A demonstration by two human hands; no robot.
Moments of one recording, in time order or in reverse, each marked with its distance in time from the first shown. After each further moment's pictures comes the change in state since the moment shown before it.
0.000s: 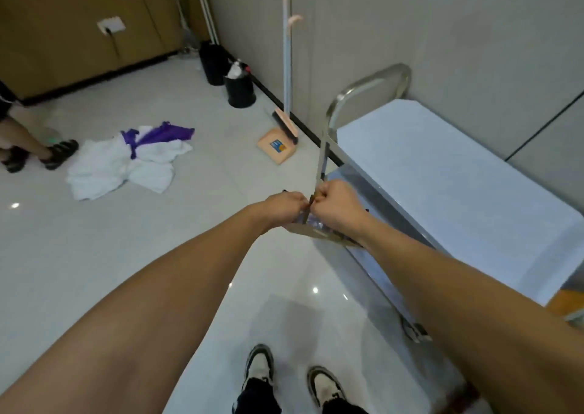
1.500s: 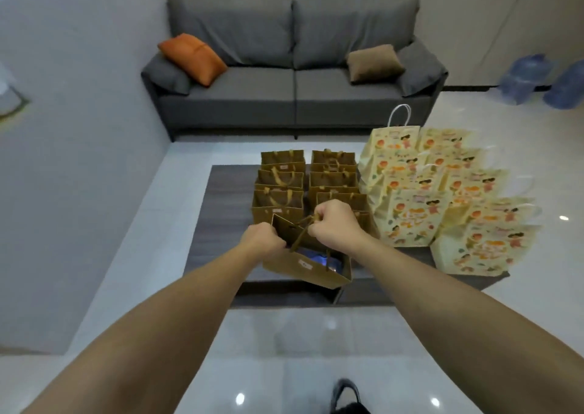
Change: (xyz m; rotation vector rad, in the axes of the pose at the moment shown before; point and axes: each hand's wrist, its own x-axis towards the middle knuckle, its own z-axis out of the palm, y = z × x) left_hand -0.857 -0.402 0.489 -1.154 1.361 -1.422; right_hand -0.839 -0.133 0.466 -0.585 -1.481 -1.495
